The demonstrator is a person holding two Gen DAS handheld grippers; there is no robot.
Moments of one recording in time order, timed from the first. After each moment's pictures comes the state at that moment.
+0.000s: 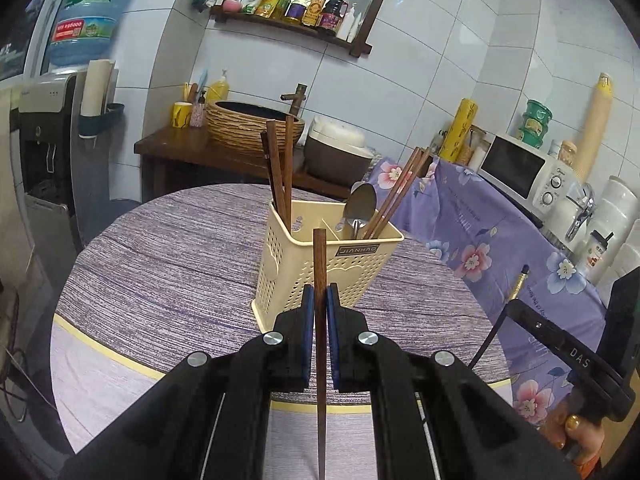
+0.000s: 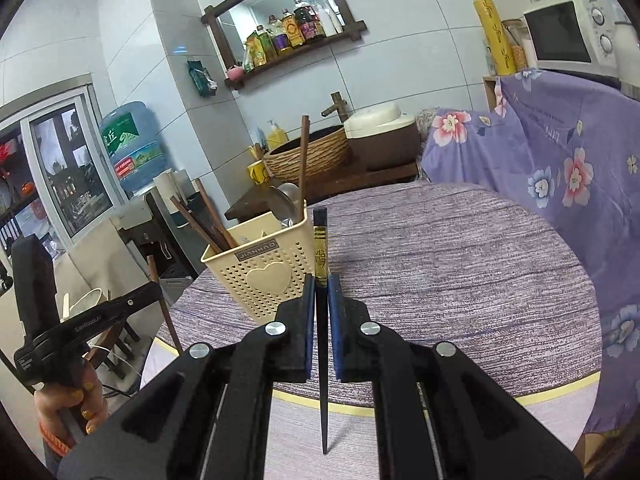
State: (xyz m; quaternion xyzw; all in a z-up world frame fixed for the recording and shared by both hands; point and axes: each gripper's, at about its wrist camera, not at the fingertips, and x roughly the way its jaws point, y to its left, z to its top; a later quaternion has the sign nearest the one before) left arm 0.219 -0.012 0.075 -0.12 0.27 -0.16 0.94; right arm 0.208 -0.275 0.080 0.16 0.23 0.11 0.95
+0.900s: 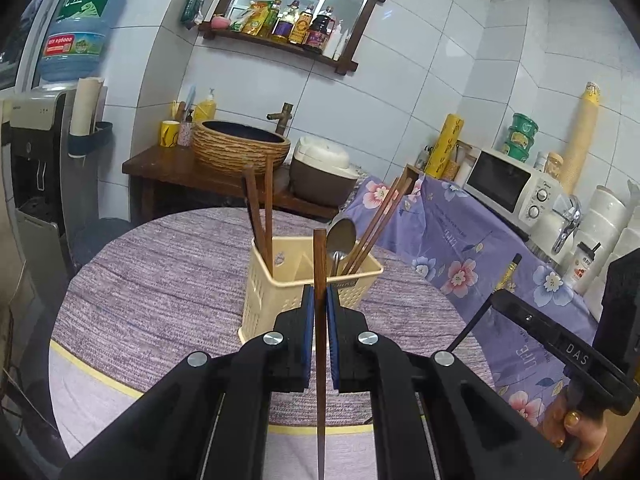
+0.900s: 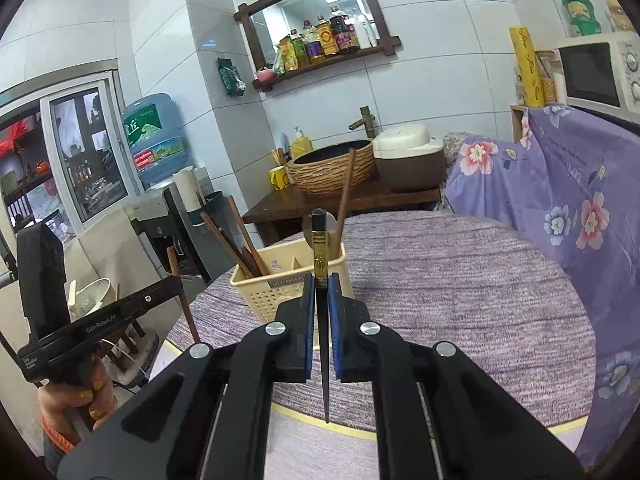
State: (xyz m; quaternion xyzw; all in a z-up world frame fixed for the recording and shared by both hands) left arm 0.220 -0.011 0.105 -0.13 0.24 -0.18 0.94; right arm 0.220 -0.258 0.124 0.12 0.21 0.15 0.96
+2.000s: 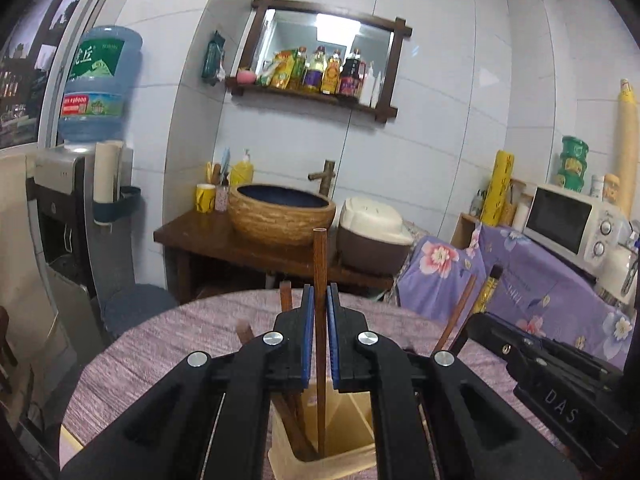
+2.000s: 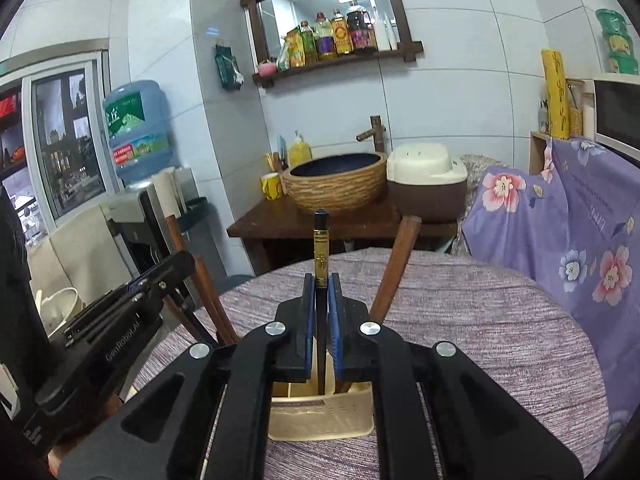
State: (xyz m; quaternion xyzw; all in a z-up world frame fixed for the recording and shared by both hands) left arm 0.315 -0.038 0.122 -0.09 0.16 -0.07 0.98; right arm 0.355 -0.198 0.147 0.07 0.21 0.12 0.97
